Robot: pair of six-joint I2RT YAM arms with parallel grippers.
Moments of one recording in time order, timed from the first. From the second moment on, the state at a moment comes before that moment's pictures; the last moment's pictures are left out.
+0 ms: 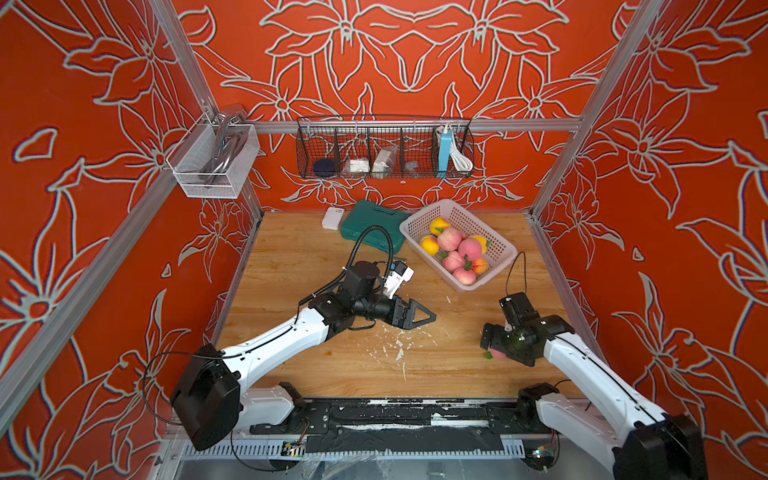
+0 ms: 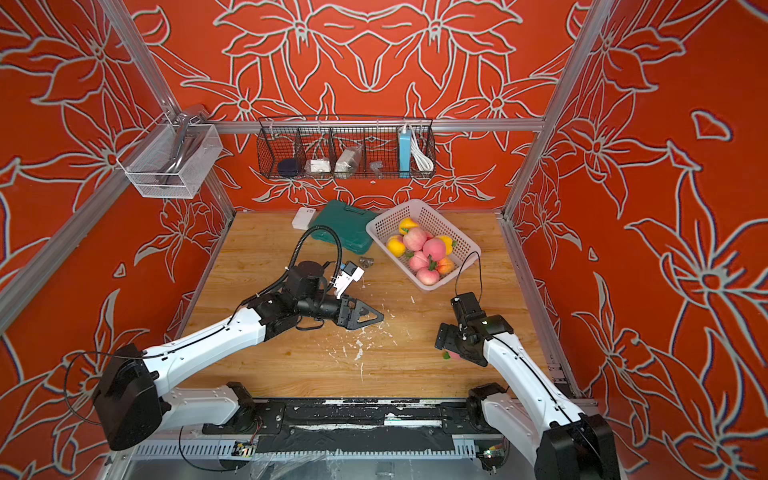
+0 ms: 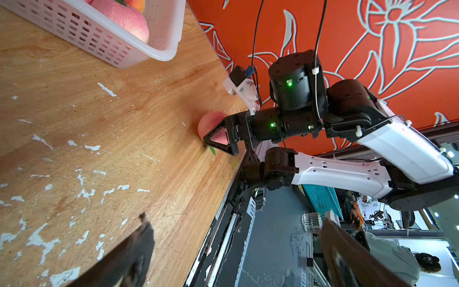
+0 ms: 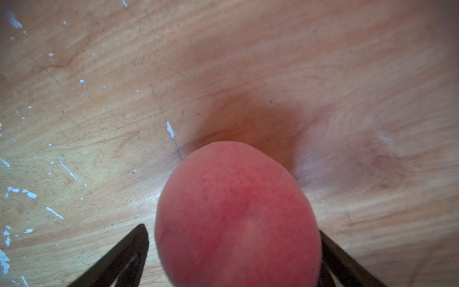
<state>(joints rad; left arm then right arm) -0.68 1.27 0.85 -0.08 0.72 -0.61 0.27 0.95 0.54 -0.92 0.00 0.60</state>
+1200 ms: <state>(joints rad) -0.68 1.33 0.90 -0.13 0.72 -0.62 0.25 0.83 0.58 -0.89 -0.05 0.55</state>
